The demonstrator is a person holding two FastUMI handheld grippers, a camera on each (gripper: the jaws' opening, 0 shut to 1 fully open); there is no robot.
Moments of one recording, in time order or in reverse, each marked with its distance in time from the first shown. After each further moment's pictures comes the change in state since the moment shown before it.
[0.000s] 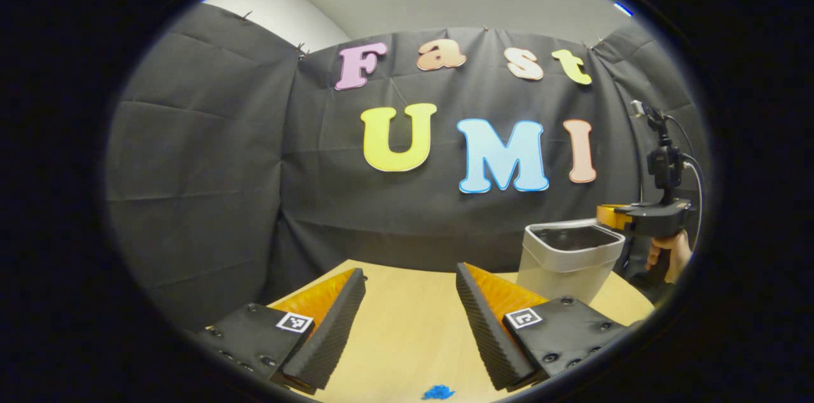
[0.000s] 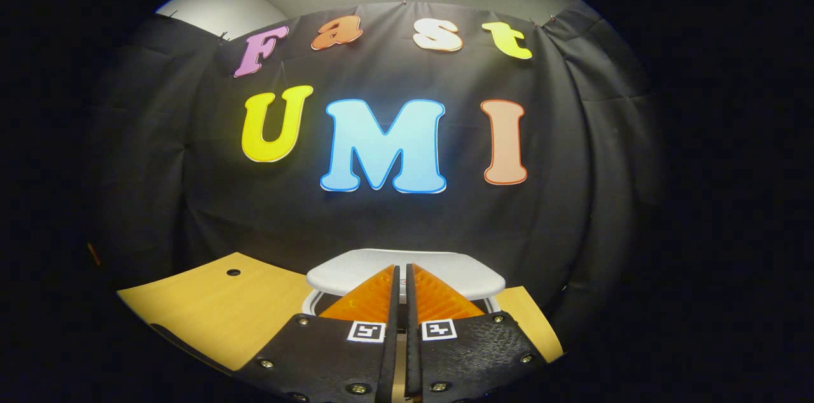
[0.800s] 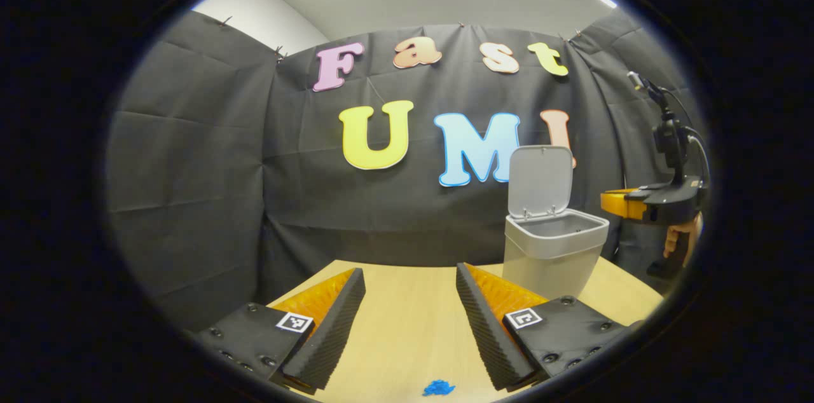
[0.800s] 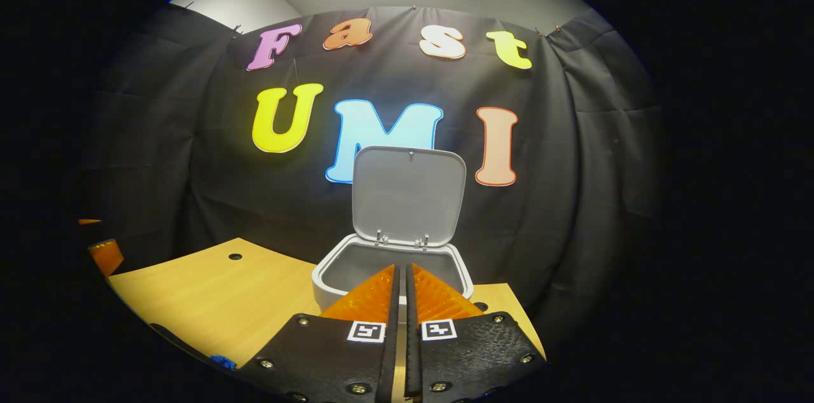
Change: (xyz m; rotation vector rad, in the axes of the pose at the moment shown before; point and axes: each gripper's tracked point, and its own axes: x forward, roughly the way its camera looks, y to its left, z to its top) left arm -0.007 -0.022 -0.026 0.068 0.029 -0.086; right arm -0.068 -0.004 -0.010 -0.060 0.018 -0.002
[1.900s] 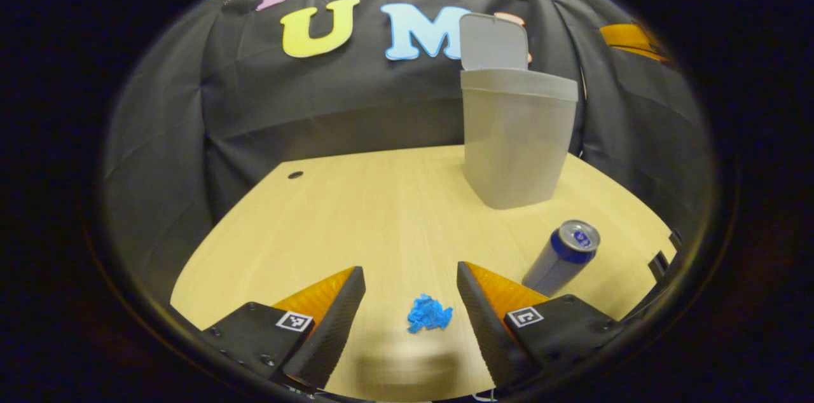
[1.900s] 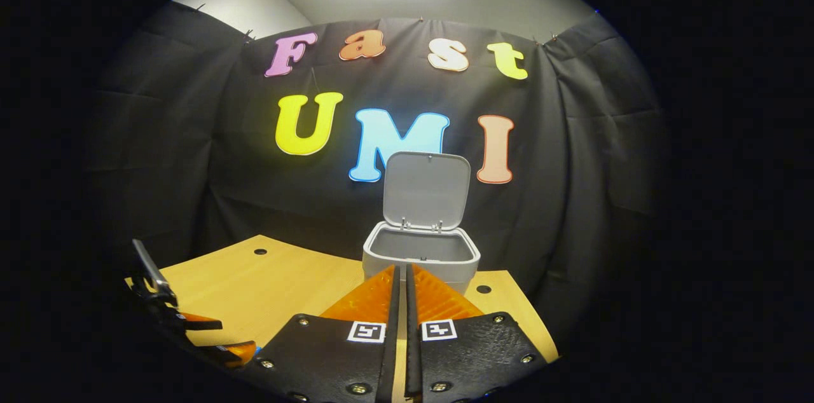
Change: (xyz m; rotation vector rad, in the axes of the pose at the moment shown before) left arm -0.010 -0.040 -0.274 0.034 0.506 -0.240; right arm -0.105 0.049 -0.008 -0.005 0.012 -0.018
